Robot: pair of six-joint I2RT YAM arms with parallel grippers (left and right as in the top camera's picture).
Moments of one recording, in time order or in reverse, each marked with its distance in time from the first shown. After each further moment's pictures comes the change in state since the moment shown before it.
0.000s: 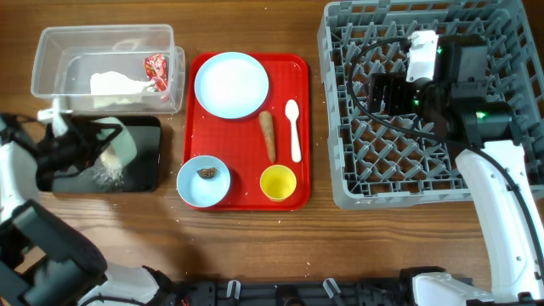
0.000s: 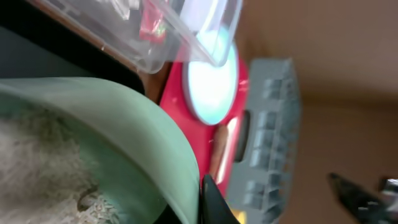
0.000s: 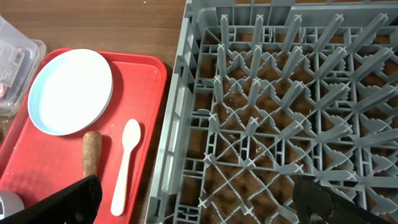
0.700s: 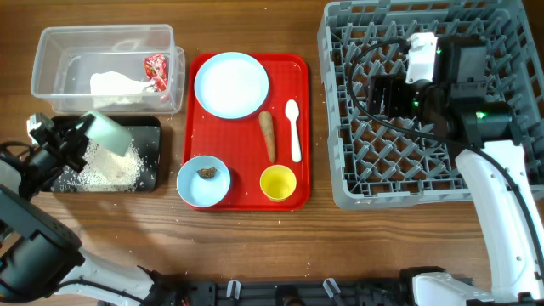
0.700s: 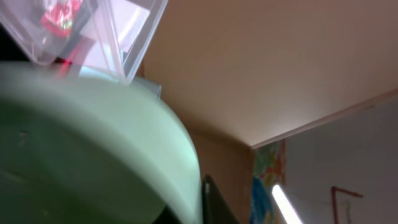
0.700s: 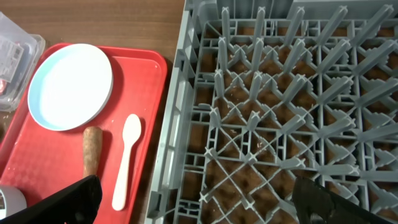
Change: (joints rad) left arm 0.147 0.172 -0.017 0.043 0.523 -0.336; right arm 0.000 0.000 0.000 -0.023 -0.003 0.000
